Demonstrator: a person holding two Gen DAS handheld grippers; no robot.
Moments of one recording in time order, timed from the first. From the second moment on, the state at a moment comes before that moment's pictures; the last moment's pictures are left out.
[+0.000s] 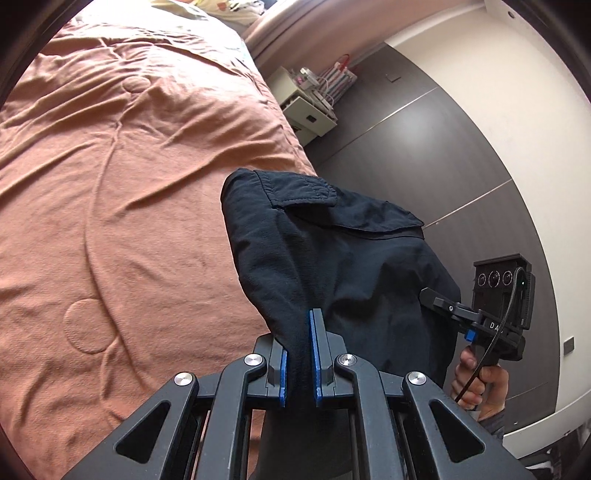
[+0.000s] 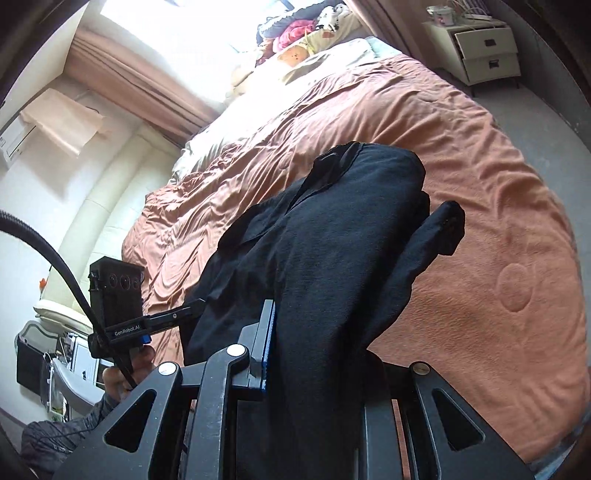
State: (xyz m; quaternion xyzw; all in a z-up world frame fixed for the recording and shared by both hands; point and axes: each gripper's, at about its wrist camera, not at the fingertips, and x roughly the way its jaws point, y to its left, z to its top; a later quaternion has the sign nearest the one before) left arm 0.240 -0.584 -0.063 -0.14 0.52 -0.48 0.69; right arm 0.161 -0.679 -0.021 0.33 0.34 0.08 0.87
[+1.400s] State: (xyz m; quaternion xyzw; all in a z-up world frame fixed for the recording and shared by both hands) left arm 0.121 -0.704 -0.188 -0.08 0.63 -0.48 0.60; right arm -0.061 -0.632 -0.021 0.35 0.30 -0.23 0.86
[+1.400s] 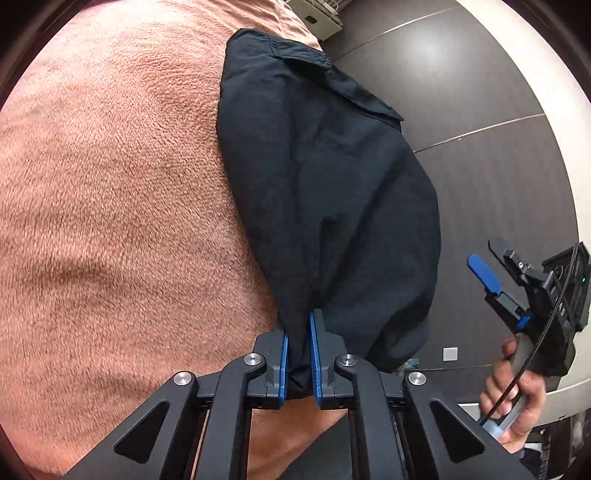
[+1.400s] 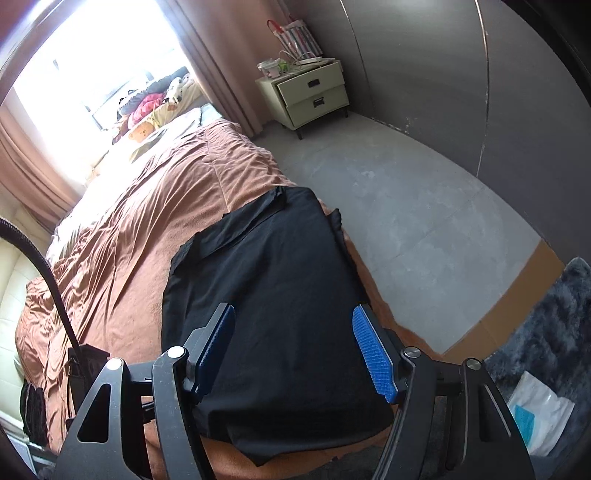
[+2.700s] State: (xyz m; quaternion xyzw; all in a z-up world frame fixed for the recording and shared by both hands) left arm 0.084 -0.503 -0.018 0.10 0.38 -0.50 0.77; right arm -0.163 -0.415 0.028 0.34 0.26 -0.30 0.85
